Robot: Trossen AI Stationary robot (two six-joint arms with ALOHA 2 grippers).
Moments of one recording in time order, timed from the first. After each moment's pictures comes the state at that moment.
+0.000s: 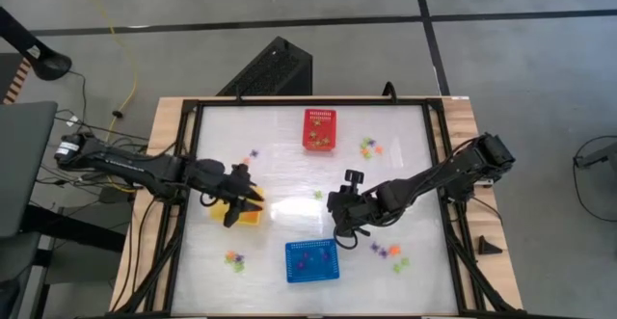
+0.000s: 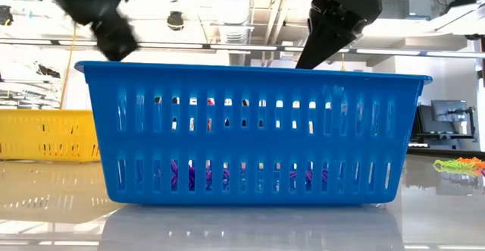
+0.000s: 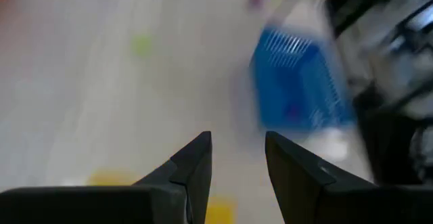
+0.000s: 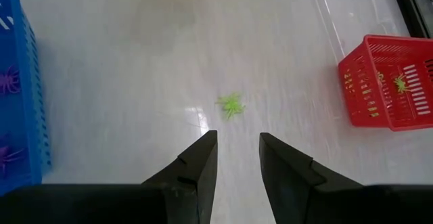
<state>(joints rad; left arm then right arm) -0.15 0.92 0.57 -0.12 0.07 -0.41 0.36 1.62 1.21 -0.62 0.55 0.33</state>
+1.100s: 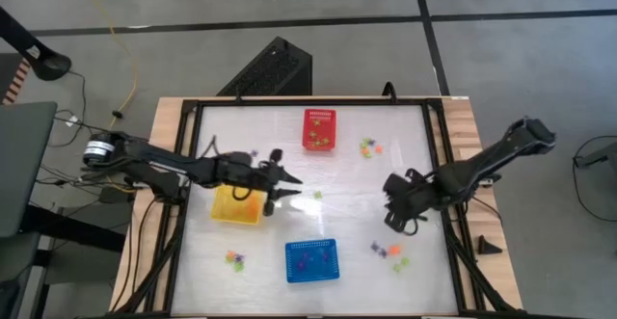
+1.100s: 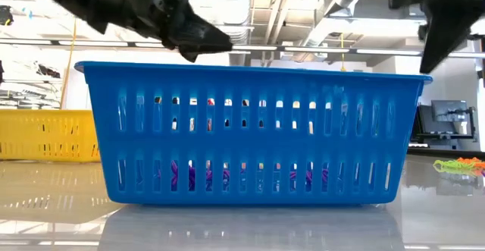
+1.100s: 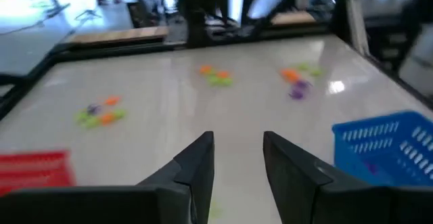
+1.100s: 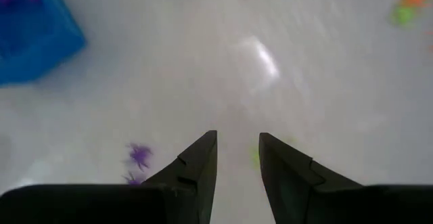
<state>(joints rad) -0.02 1.36 0.59 0.58 0.05 0.06 0.46 1.11 0.89 -0.95 0.30 0.96</state>
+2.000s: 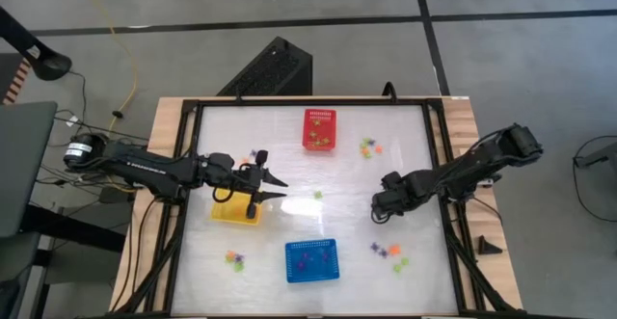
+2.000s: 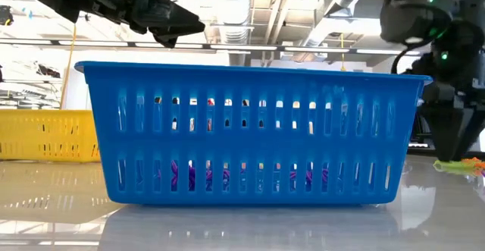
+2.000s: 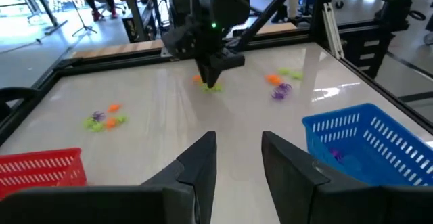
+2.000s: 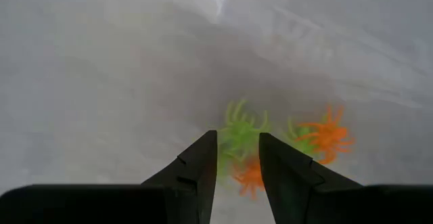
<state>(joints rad) -0.06 1.13 0.50 0.47 0.04 0.09 0.28 1.34 0.65 -0.81 0.13 1.42</state>
